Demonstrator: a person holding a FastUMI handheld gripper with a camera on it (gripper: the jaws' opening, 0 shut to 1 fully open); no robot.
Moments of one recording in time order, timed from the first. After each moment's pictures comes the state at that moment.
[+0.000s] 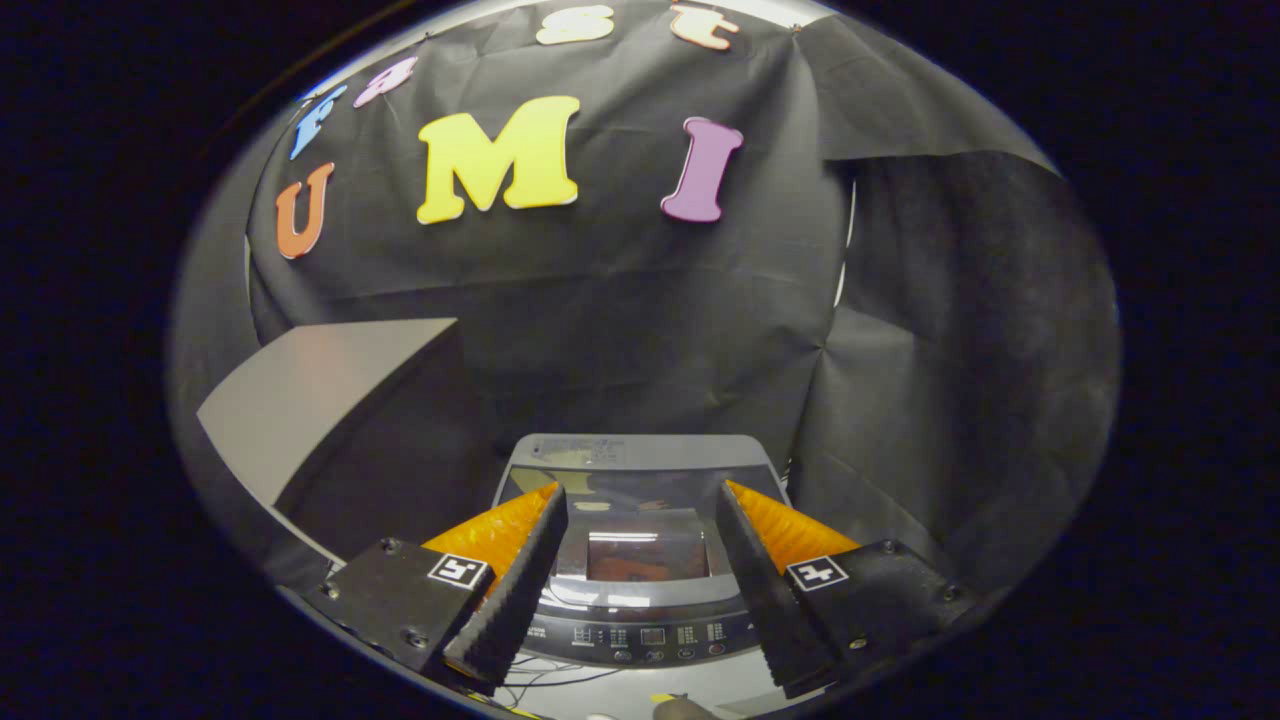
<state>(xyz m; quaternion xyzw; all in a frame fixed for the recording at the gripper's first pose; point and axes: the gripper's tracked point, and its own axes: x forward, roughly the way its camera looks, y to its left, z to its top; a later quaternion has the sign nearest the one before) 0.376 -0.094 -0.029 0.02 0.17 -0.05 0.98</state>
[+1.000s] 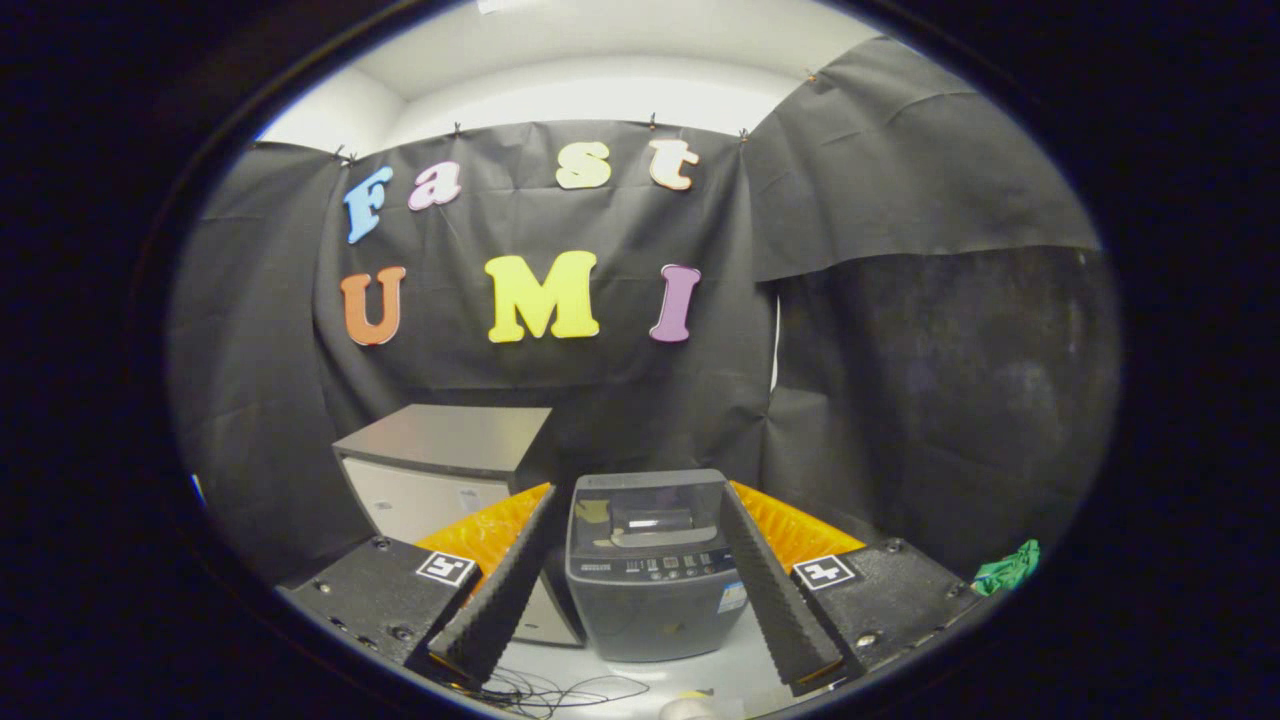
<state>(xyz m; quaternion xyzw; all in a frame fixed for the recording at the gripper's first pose) 0.031 -0.039 -0.001 0.04 0.01 -0.05 1.00</state>
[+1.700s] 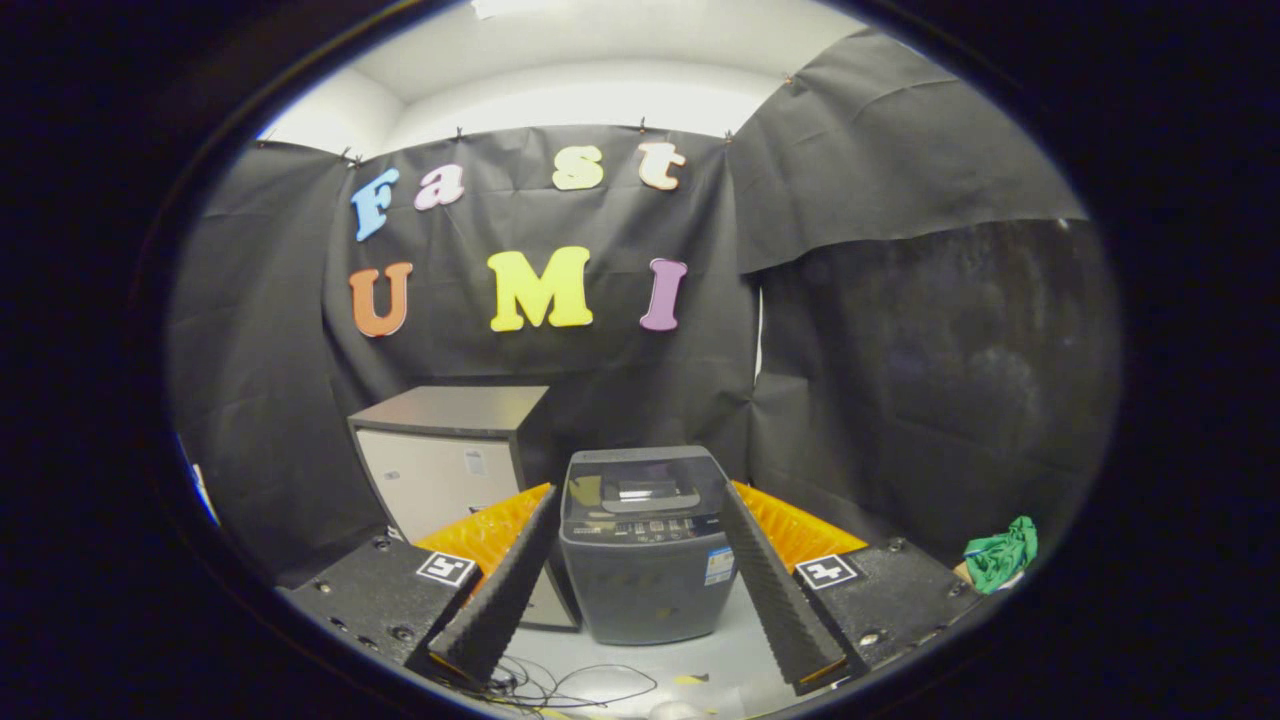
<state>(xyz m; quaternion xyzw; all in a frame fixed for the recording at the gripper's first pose) -0.023 -0.061 -0.052 0.04 0.02 -0.06 1.00</state>
